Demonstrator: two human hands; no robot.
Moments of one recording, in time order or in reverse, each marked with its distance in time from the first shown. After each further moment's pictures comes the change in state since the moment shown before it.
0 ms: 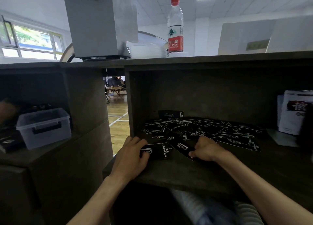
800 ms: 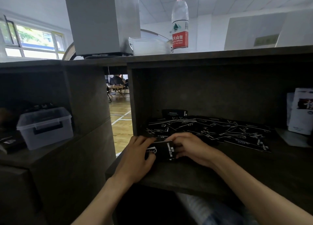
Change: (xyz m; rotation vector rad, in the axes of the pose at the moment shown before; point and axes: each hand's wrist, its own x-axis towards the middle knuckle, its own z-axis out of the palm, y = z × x) left_hand 0.002 -0.002 0.002 -0.068 -0.036 0.030; right_hand -0.003 -0.051 0.030 0.830 -0.319 -0.379
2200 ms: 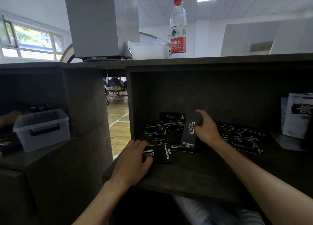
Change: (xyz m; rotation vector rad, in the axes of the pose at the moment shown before) left_hand -0.002 -0.001 0.001 0.021 0.010 -0.046; right_hand 0.030 -0.002 -0.077 -0.322 0.646 -0.230
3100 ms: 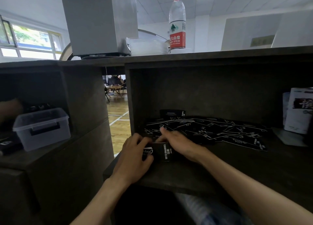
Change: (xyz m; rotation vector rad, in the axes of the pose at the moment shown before) left_hand 0.000 -0.002 -0.001 -0.019 0.000 0.021; right_hand -0.057 -0.041 0.063 0.067 -0.641 0.137
